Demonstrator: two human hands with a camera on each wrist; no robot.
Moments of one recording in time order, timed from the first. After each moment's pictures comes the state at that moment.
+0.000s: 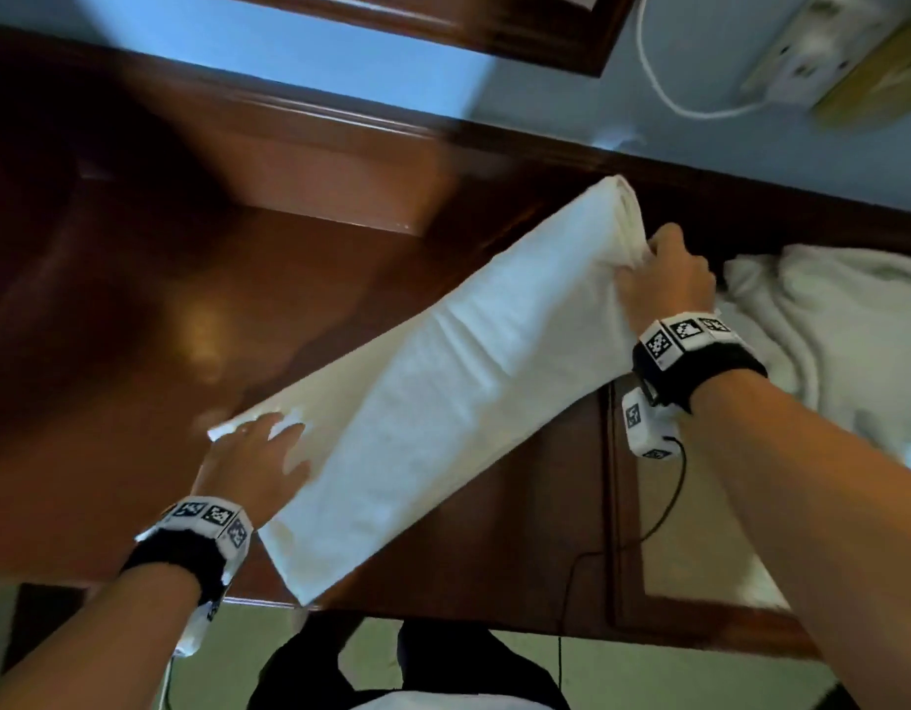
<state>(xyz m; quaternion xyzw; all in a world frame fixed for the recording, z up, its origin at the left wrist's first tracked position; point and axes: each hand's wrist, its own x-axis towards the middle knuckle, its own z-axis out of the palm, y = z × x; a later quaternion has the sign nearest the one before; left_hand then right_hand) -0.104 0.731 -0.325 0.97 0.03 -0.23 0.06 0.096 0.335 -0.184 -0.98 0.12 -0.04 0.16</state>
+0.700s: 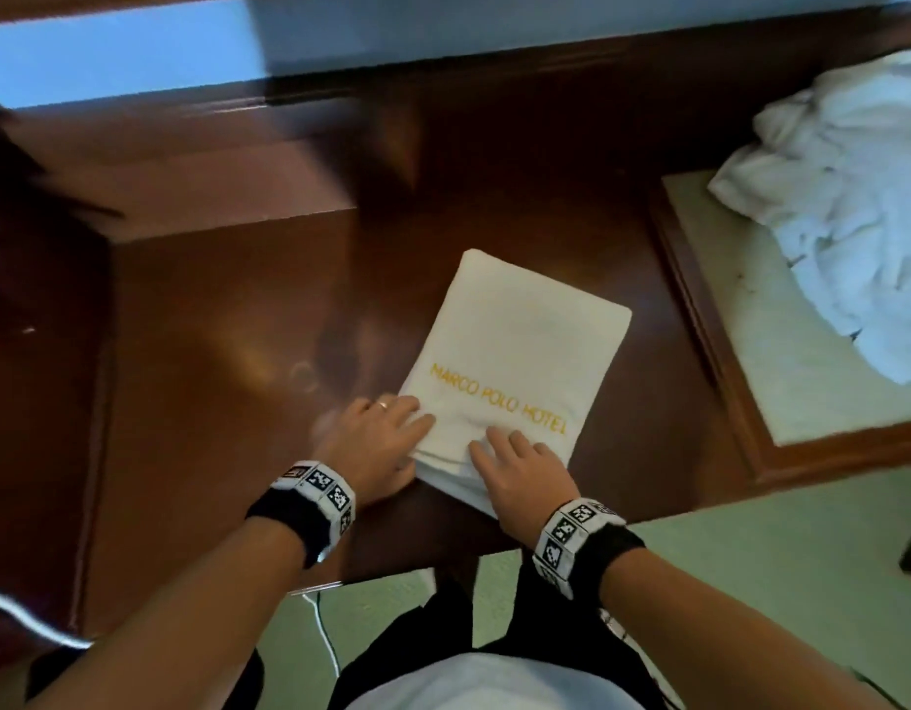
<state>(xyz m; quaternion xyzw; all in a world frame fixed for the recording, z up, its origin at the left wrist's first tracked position) -0.088 0.793 -0.308 0.91 -0.40 -0.15 -0.02 -0.172 0.566 -0.326 -0.97 -0.17 0.14 0.03</state>
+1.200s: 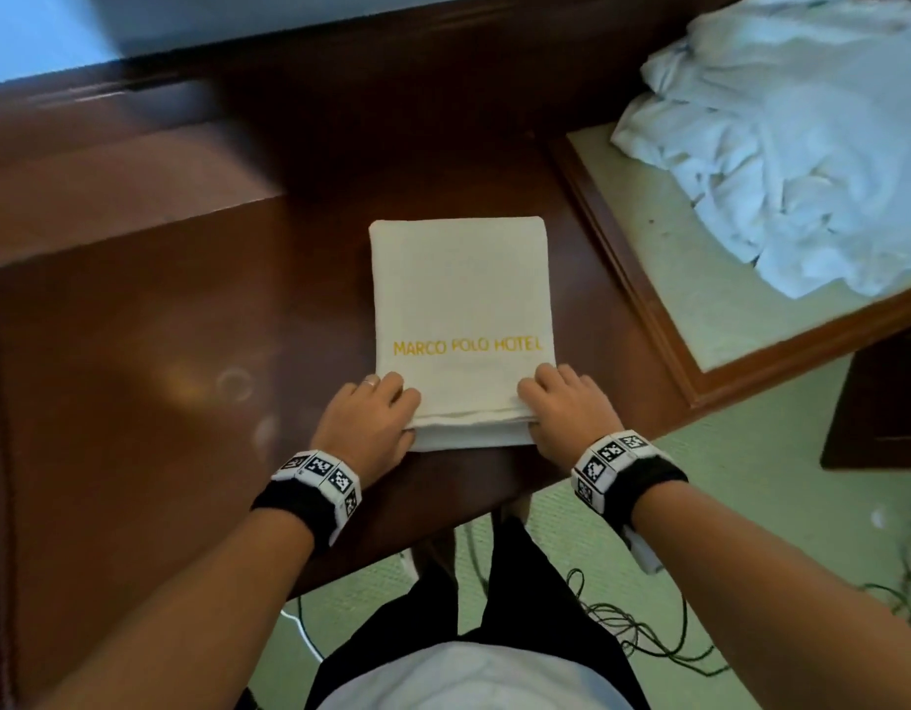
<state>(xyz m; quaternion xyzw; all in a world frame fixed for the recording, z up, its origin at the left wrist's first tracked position) -0.093 0.739 -0.323 0.90 -0.43 -0.04 0.03 -0.179 0.478 -0.314 -0.99 -0.03 0.10 0.01</state>
